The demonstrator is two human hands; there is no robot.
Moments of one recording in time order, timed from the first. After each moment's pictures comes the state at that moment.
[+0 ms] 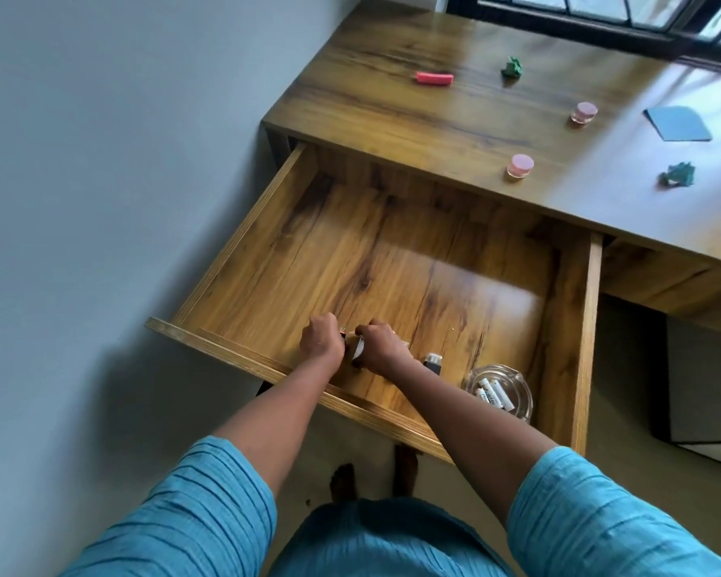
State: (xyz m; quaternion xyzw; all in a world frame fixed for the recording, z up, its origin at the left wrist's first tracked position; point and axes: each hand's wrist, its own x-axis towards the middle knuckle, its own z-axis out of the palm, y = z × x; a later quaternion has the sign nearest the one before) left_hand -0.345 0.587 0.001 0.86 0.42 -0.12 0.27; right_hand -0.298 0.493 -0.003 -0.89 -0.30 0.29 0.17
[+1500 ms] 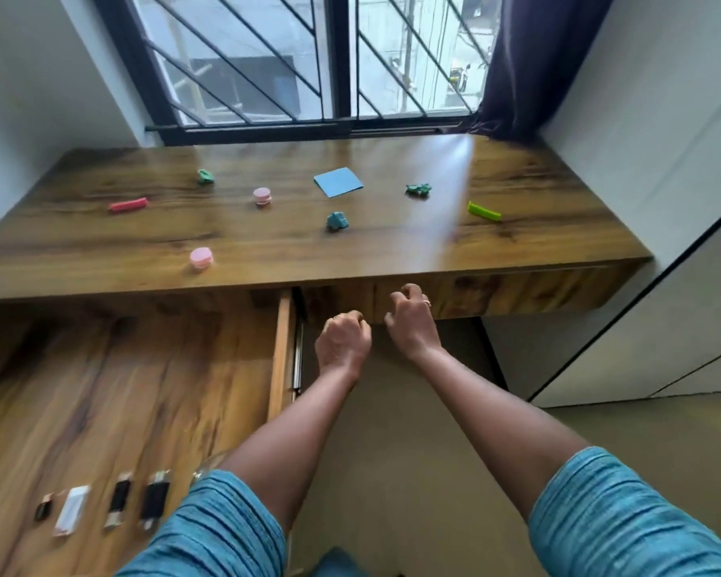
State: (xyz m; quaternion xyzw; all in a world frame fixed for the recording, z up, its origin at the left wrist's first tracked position) left_hand -0.119 0.166 0.076 0.96 0.12 0.07 0.23; right_hand -0.085 0.060 0.083 -0.97 -0.05 -0.03 0.23
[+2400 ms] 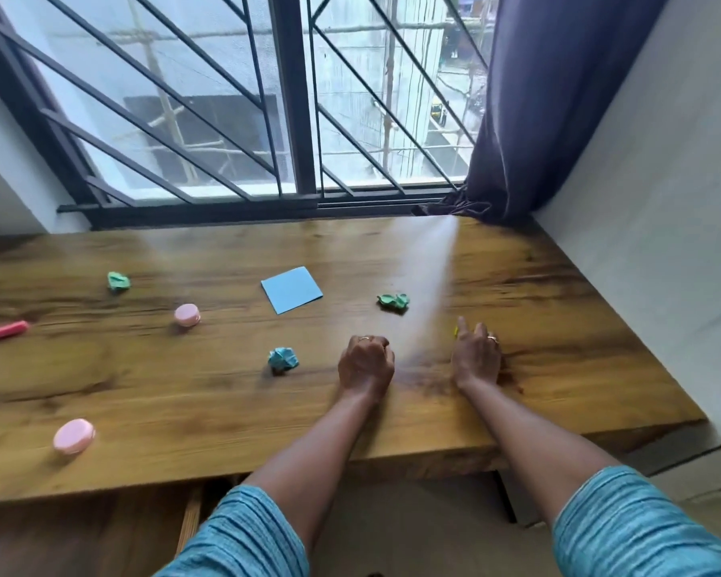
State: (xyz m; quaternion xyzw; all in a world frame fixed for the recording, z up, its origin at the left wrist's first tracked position) left_hand 0.167 0.091 0.086 0.96 0.05 0.03 0.26; right_hand 0.192 -0.066 0.085 -0.96 0.18 -0.06 0.21
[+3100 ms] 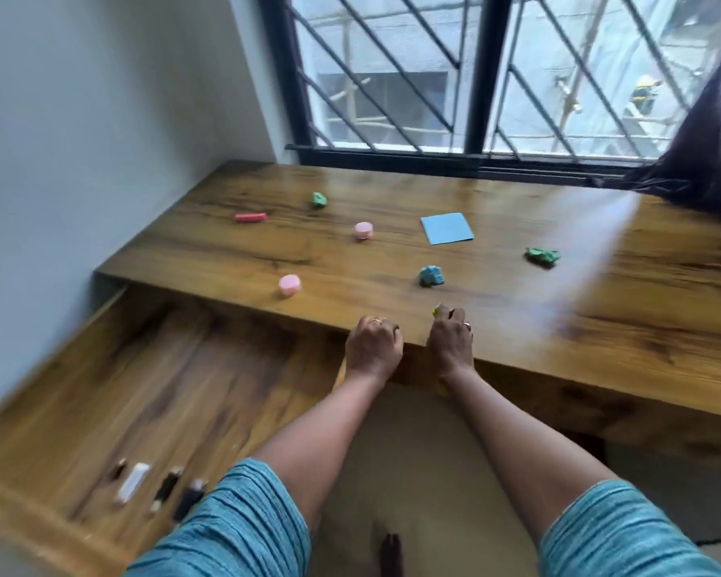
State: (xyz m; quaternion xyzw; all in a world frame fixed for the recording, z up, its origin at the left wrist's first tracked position) left_hand -0.023 0.221 0.093 0.96 0.18 0.14 0.14; right_hand 0.042 0.124 0.082 -0.97 -0.12 0.02 0.22
